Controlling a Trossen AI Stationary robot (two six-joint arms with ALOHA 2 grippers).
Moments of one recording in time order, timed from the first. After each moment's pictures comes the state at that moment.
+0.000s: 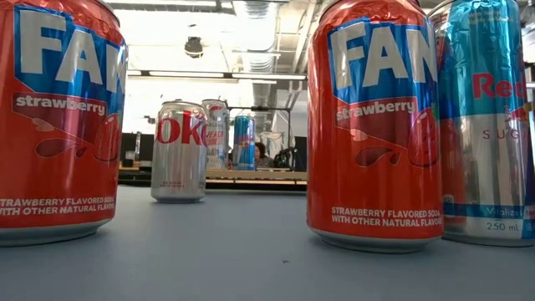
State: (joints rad) left arm -0.78 1.51 1.31 -0.77 -0.06 -0.47; right arm 0.31 1.72 2.25 -1.52 0.32 0.18
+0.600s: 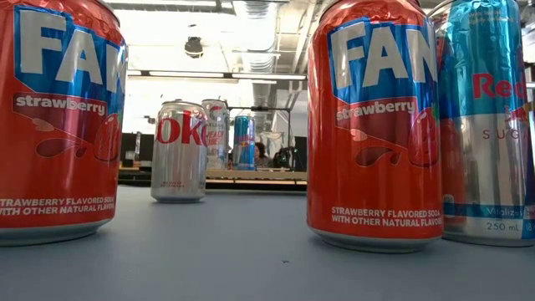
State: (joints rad) left arm -0.83 1.55 1.34 -0.85 -0.17 -0.50; right arm 0.37 1.72 2.25 -1.52 0.31 0.23
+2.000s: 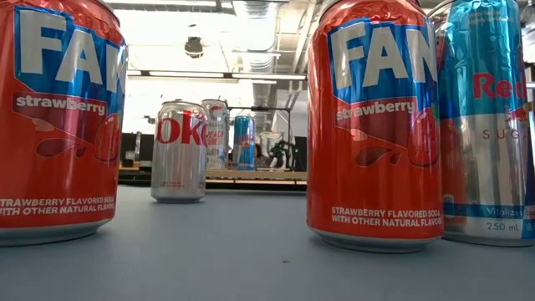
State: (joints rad) left arm -0.83 1.60 1.34 -0.89 -0.19 -0.54; right arm 0.37 1.72 2.25 -1.51 0.32 0.26
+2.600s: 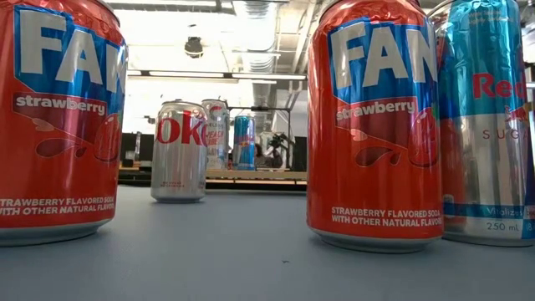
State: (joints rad) left arm -0.83 1.60 1.34 -0.81 -0.24 -0.60; right arm 0.37 1.72 2.25 -1.51 0.32 0.26
